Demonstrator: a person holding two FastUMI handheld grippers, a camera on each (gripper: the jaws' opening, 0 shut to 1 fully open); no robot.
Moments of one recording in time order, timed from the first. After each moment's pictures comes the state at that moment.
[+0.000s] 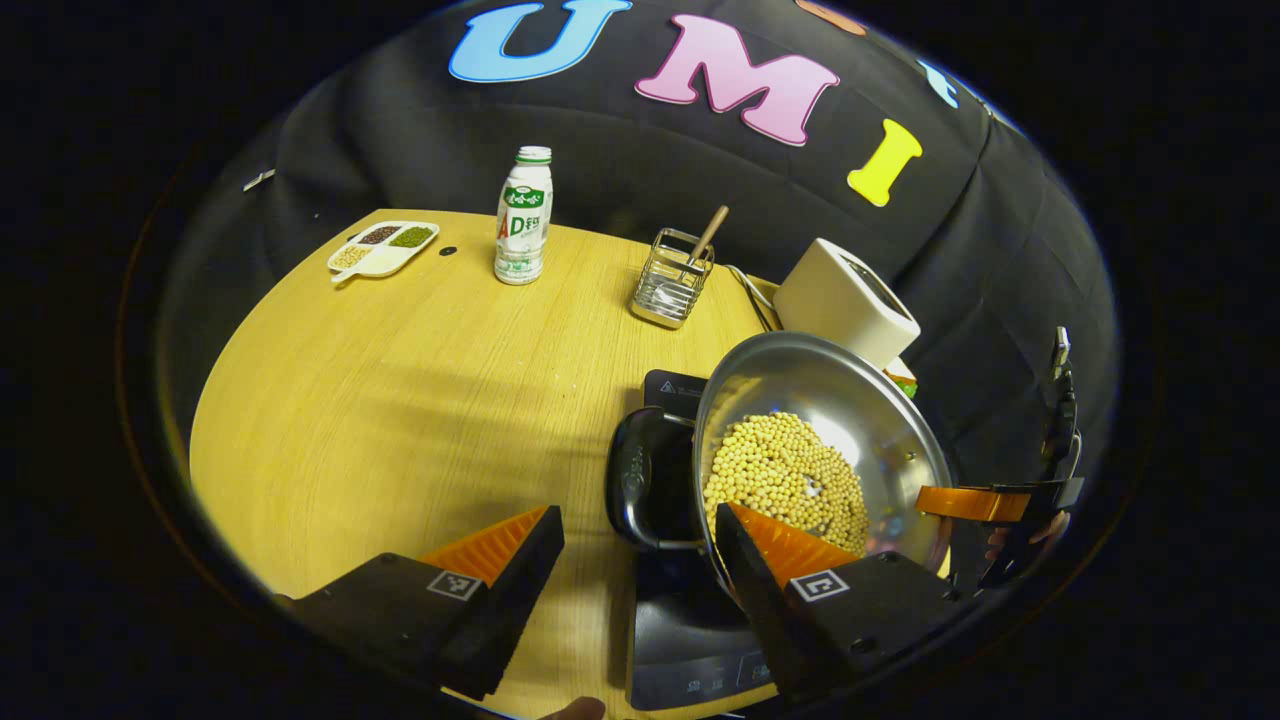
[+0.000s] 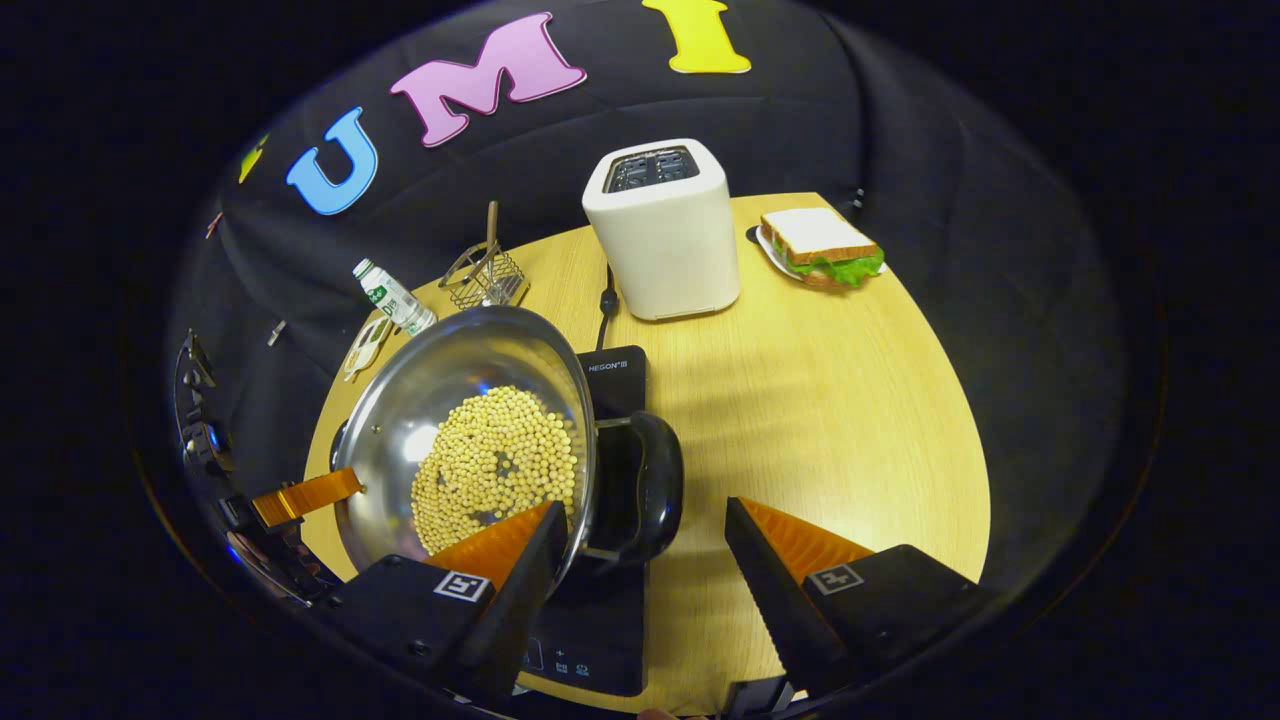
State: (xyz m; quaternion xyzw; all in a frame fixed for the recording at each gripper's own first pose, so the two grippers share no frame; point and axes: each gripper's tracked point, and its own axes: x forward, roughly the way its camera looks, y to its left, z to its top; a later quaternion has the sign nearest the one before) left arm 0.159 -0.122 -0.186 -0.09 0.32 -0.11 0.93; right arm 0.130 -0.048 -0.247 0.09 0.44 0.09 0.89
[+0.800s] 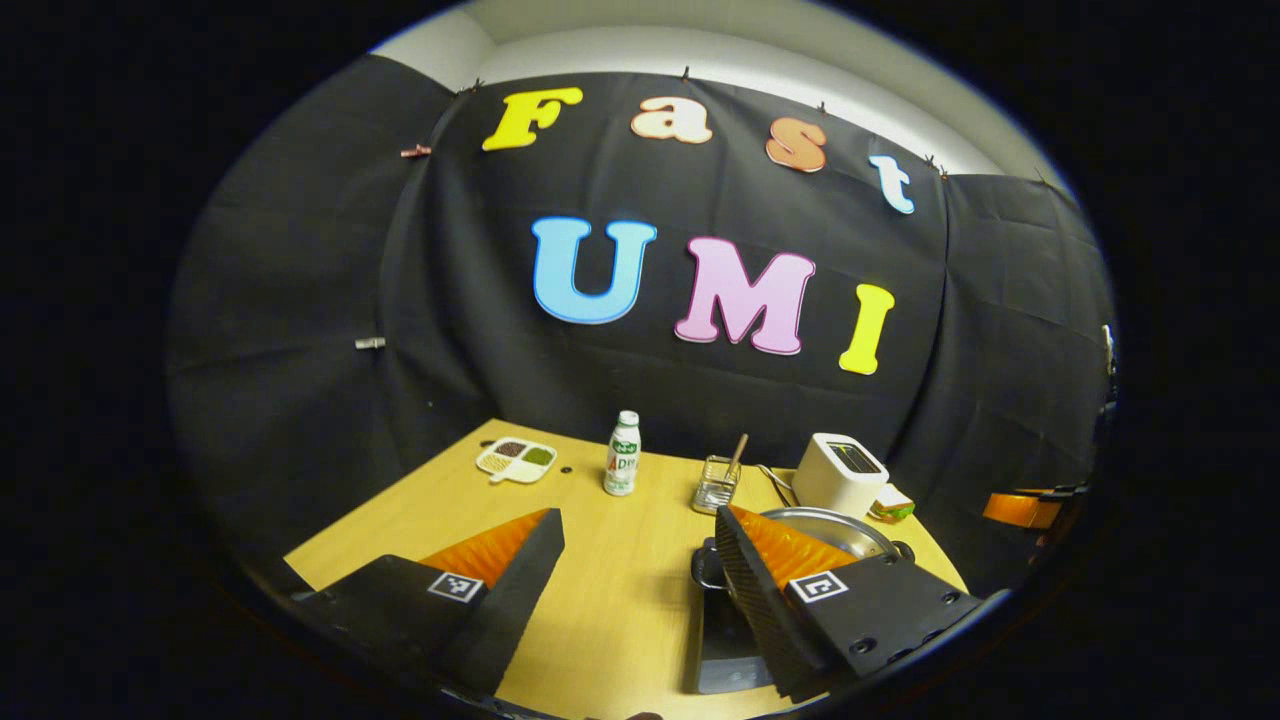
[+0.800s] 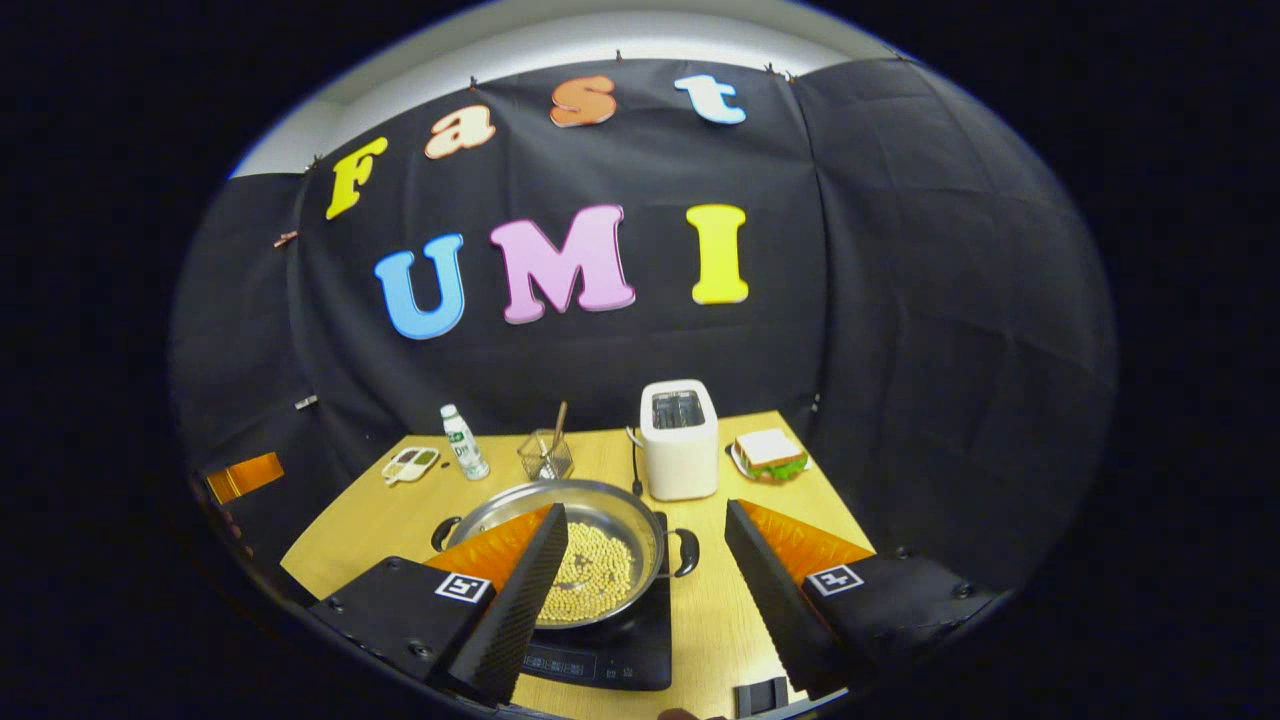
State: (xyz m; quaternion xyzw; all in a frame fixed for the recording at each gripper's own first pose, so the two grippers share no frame) left arm 0.021 -0.018 0.013 -0.04 0.02 0.00 1.00; right arm 0.042 -0.036 -0.026 0.05 0.10 0.06 0.99
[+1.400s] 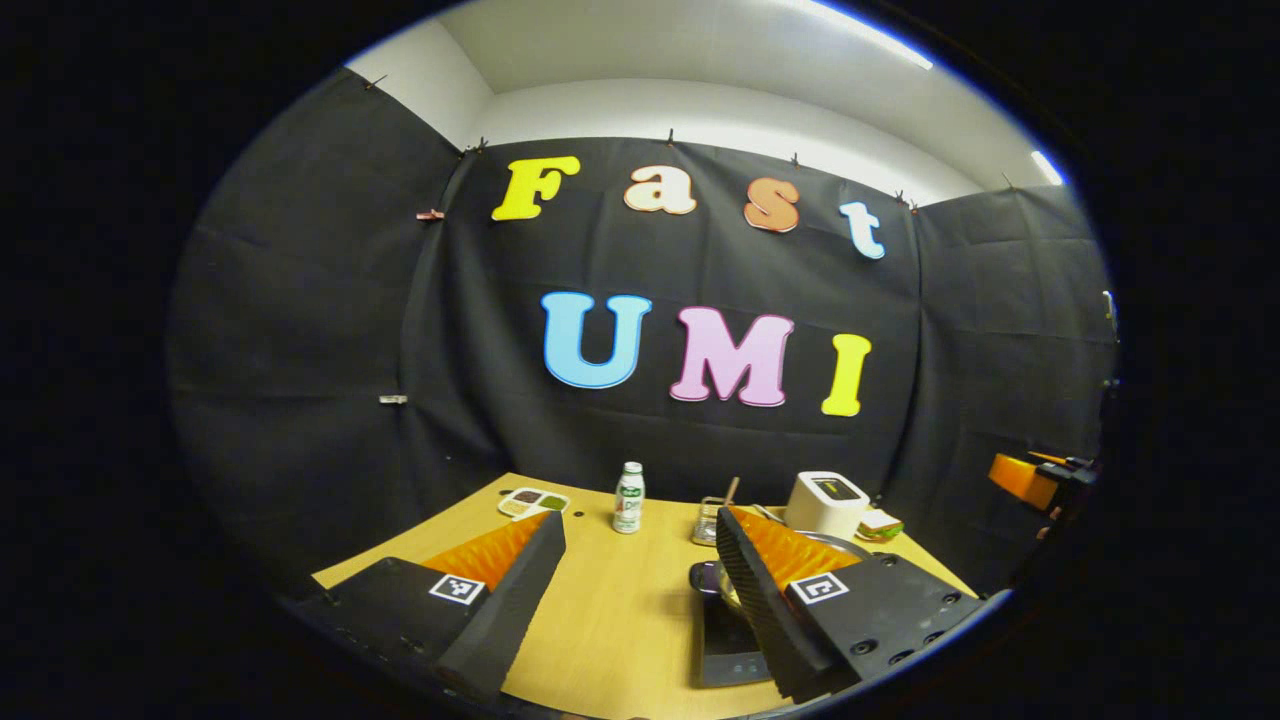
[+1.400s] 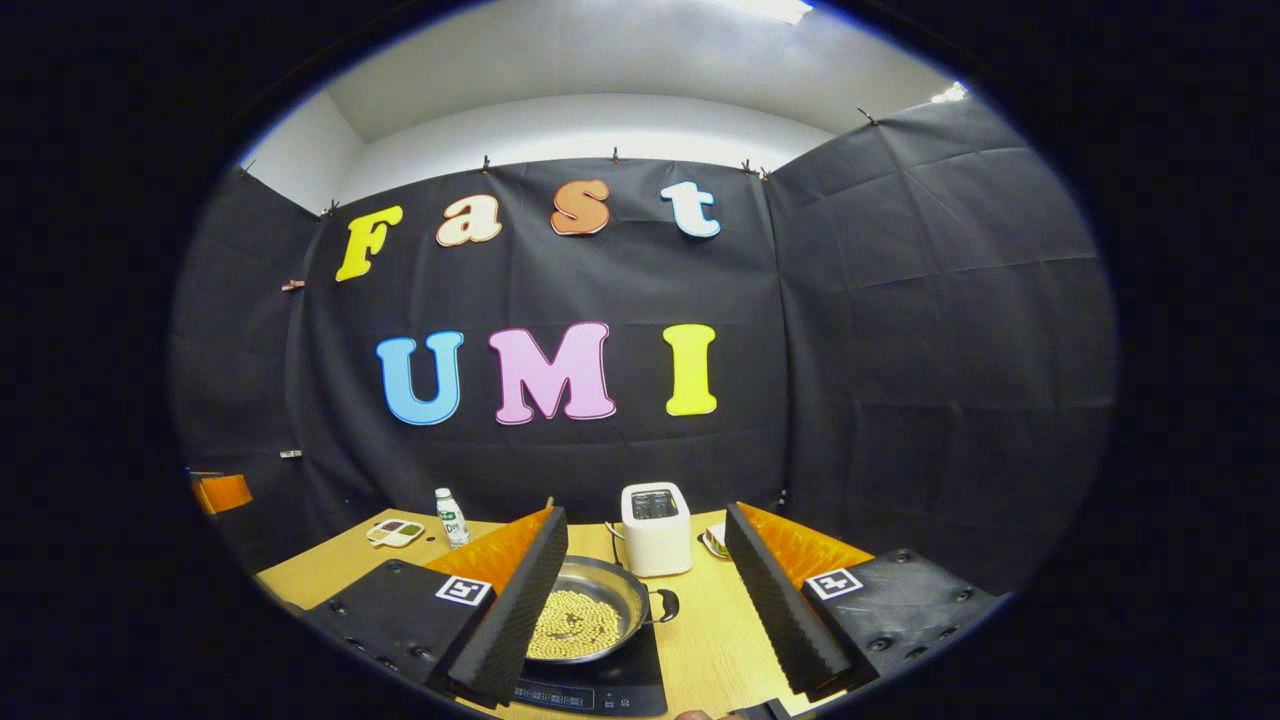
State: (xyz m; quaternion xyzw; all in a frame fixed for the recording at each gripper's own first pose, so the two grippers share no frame) left arm -0.065 -0.043 0.030 -0.03 -0.06 -0.01 1.00; right arm -0.018 -0.049 0.008 0.04 -0.05 0.01 1.00
